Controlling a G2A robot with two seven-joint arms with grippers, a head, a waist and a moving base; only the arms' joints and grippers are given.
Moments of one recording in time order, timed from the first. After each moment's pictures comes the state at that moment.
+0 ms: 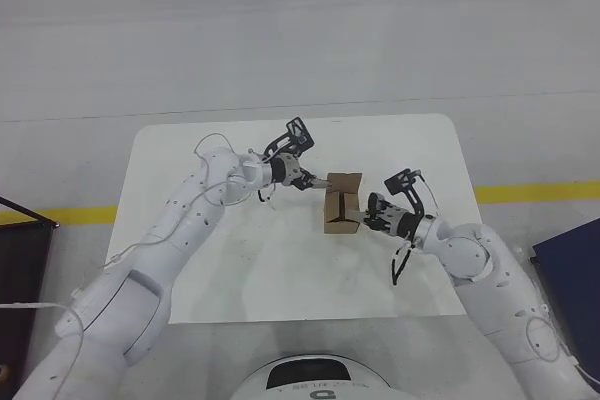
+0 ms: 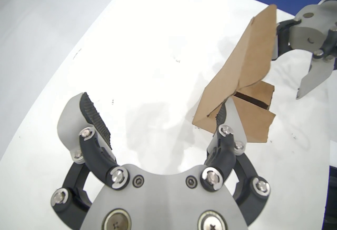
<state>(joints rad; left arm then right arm) 0.63 -1.43 -0.70 -0.73 1.10 -0.76 -0.07 -1.47 -1.05 1.33 -1.63 -0.59 -0.42 0.56</state>
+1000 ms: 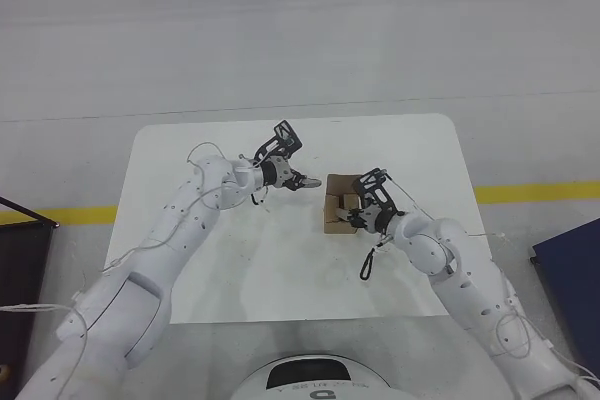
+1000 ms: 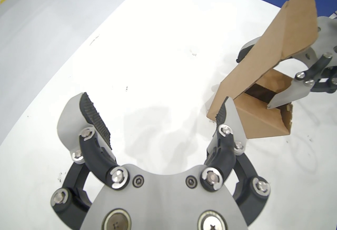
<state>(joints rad) 0.63 -1.45 -0.71 -0.64 1.16 -0.75 0.01 -1.38 -1.08 1.16 -1.65 -0.90 -0.19 0.59</state>
